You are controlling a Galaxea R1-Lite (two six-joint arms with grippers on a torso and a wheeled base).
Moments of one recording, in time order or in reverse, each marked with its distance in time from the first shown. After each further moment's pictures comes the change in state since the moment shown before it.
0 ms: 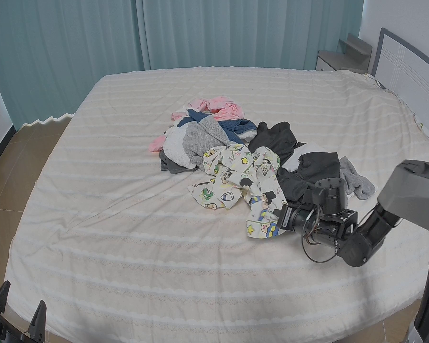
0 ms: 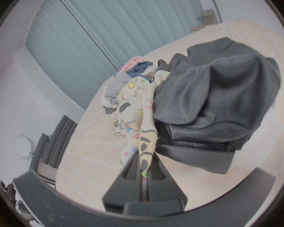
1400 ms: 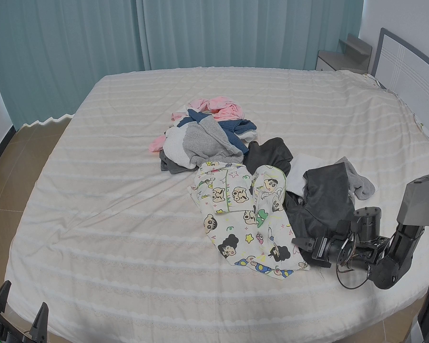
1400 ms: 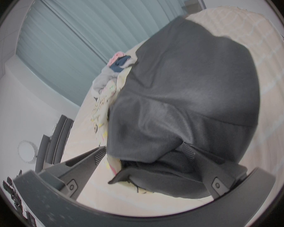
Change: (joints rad) left arm 0.000 0.000 0.000 -0.002 -0.024 0.035; right arm -0.158 -0.040 0.424 -0.257 0.155 0.002
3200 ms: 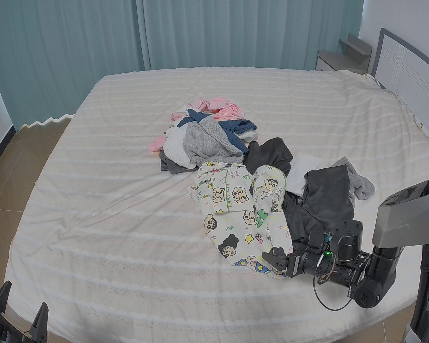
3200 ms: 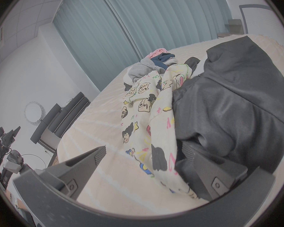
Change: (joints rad) left arm 0.000 0.000 0.000 0.002 0.000 -0.018; right arm 0.200 0.090 0.023 -0.240 -0.046 -0.222
